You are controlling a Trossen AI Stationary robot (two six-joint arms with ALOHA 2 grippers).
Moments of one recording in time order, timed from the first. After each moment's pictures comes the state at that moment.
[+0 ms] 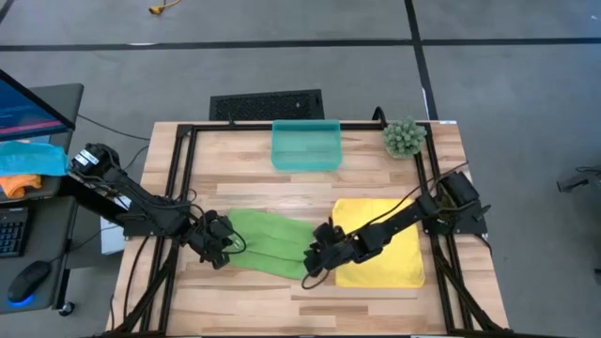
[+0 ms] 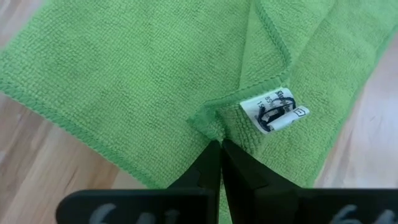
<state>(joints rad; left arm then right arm) -0.60 1.17 0.42 -0.40 -0.30 -0.98 0.41 1.92 1.02 0.03 0.36 1.07</state>
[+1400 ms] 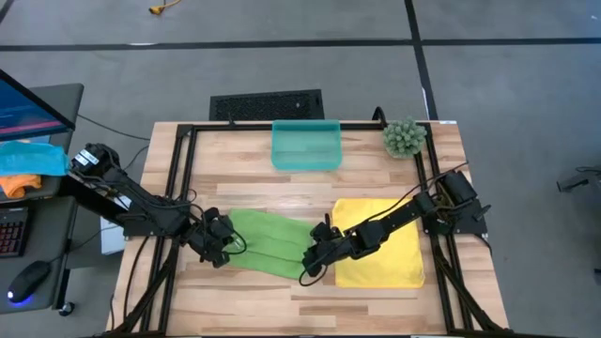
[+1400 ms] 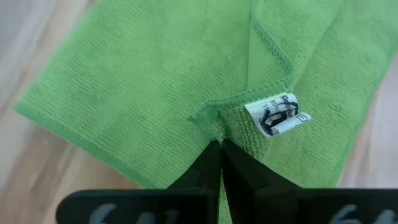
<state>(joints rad) -0.60 1.17 0.42 -0.41 -0.37 -0.90 0.39 1.92 1.02 0.07 0.26 1.05</state>
